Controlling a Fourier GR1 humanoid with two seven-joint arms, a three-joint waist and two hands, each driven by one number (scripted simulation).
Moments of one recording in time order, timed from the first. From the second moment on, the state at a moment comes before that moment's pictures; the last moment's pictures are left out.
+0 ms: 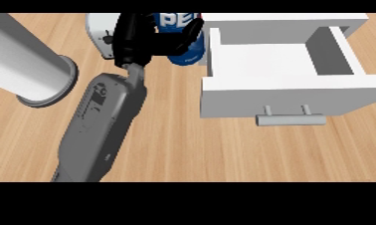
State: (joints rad) left arm -0.77 0.00 -0.09 -1.32 0.23 0.42 0.19; right arm 0.43 -0.01 -0.70 -2.29 -0.55 0.48 0.26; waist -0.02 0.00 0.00
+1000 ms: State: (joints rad) left arm -1.21 0.00 -0.19 -0.89 0.40 0.60 0.12; right arm 0.40 -0.02 -0.69 -2.26 -0.53 0.48 0.26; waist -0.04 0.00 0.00
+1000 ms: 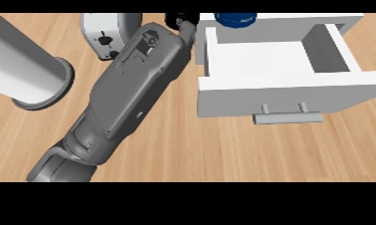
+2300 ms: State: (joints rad) left arm -1.42 0.00 -0.49 -0.50 0.81 0.71 -0.07; right arm 0.35 -0.03 -0.66 -2.28 -0.53 0.46 0.30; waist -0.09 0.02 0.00
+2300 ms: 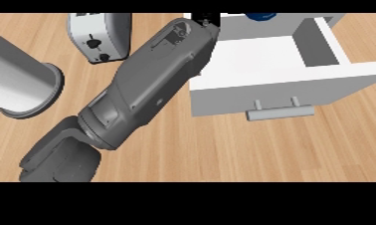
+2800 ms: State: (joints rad) left arm -1.40 0.00 -0.57 -0.46 0.89 0.77 -0.11; right arm 0.34 -0.03 -0.66 -2.31 -0.53 0.45 0.32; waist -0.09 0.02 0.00
